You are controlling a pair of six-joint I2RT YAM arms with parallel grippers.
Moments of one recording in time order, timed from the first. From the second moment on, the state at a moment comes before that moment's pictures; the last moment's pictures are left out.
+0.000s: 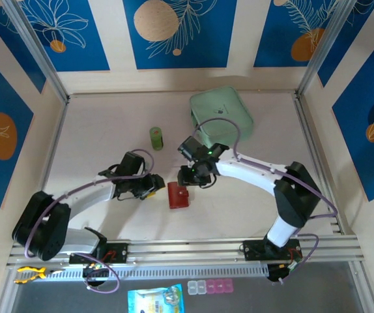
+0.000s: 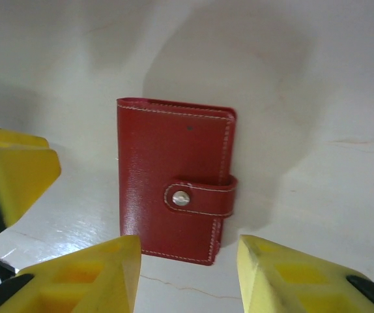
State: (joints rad) left arm -0.50 1.31 0.59 -0.30 0.43 -0.91; right arm 0.86 1.68 1.23 -0.79 -0.14 0.72
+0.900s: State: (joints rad) left arm -0.46 1.27 0.50 -0.15 0.54 -0.91; right arm 0.94 1.96 1.40 -0.90 -0.10 0.75
